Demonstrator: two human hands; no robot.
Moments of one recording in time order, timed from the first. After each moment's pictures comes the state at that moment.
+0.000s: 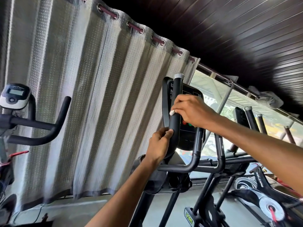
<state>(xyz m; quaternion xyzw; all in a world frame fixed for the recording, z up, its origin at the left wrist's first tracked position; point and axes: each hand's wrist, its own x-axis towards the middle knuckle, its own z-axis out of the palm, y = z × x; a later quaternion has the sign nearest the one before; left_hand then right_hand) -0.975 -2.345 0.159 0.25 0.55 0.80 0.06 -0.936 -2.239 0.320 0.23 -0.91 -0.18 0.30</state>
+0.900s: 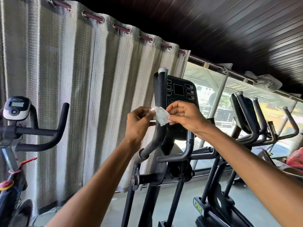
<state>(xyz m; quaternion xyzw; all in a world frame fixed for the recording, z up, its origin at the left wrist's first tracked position) -0.953 -2.396 0.200 0.28 0.50 0.82 -0.04 -0.876 -2.234 0.272 0.10 -0.87 0.42 0.24</state>
